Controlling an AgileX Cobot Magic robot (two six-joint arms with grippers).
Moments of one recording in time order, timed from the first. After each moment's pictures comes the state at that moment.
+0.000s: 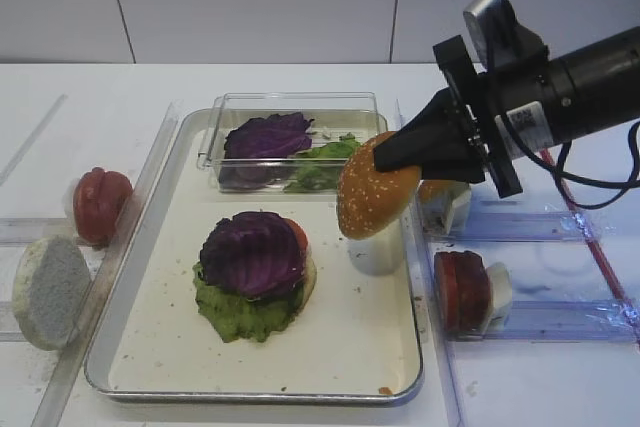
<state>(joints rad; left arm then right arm) -0.05 -0.02 -0.48 0.04 1.18 -0.05 0.09 1.71 -0.98 1.35 1.19 -0.79</state>
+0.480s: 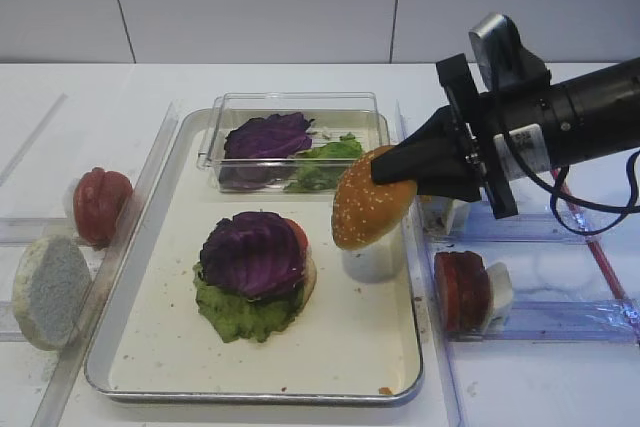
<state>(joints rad) -0.05 -0.02 -0.48 0.04 1.18 -0.05 0.10 1.70 -0.88 1.45 1.17 -0.86</state>
